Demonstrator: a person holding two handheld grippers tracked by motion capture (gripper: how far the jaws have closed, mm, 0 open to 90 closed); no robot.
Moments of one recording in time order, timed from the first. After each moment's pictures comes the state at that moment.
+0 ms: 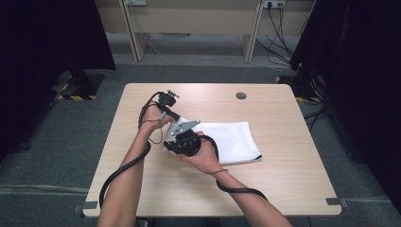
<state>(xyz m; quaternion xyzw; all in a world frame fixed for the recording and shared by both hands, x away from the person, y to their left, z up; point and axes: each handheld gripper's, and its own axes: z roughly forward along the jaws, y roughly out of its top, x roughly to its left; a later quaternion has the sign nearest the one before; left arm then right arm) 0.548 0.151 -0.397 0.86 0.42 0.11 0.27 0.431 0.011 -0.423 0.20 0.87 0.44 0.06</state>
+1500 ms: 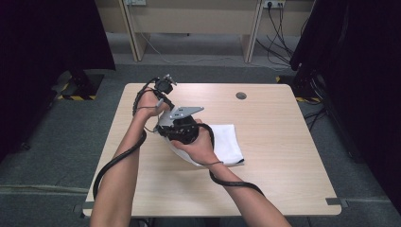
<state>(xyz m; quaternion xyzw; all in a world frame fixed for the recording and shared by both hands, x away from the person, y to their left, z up) 0.553 0.156 -0.348 0.86 0.43 0.13 0.23 0.435 0.020 -0.374 0.22 0.83 0.51 0.06</state>
